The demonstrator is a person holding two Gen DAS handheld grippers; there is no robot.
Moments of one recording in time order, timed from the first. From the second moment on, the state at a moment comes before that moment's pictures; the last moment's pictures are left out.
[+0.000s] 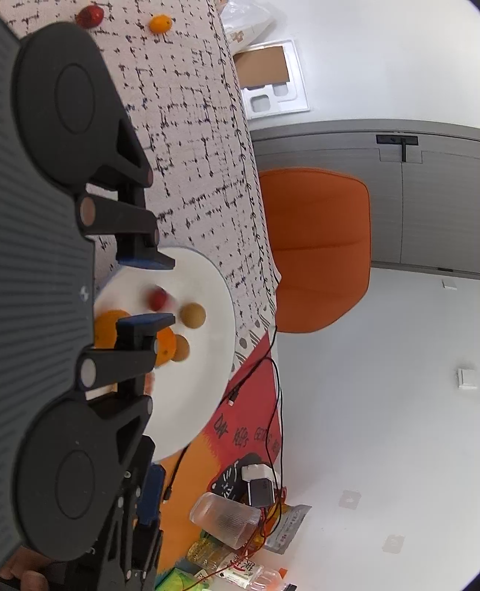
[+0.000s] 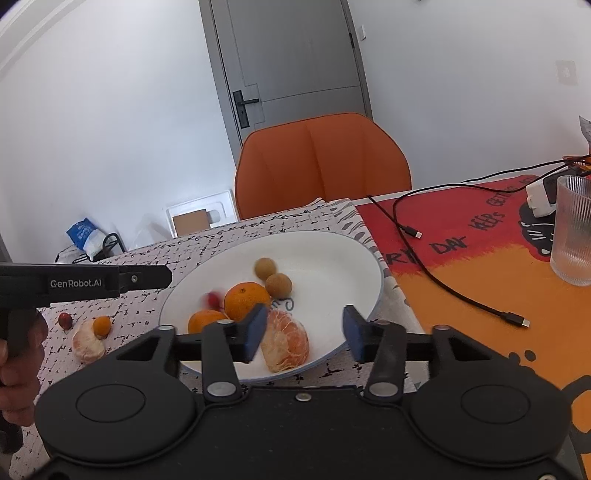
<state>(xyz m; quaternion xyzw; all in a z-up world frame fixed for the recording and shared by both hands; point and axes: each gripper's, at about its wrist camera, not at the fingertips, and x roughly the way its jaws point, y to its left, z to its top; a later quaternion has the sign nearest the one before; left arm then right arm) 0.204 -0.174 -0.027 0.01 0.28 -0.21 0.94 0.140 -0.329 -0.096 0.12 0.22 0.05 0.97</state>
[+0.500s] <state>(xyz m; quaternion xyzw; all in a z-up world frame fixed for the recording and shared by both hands) 0.187 -0.124 -0.022 0.00 0.28 -0.15 0.95 0.139 -0.304 -0.088 0.11 0.21 0.06 0.97</state>
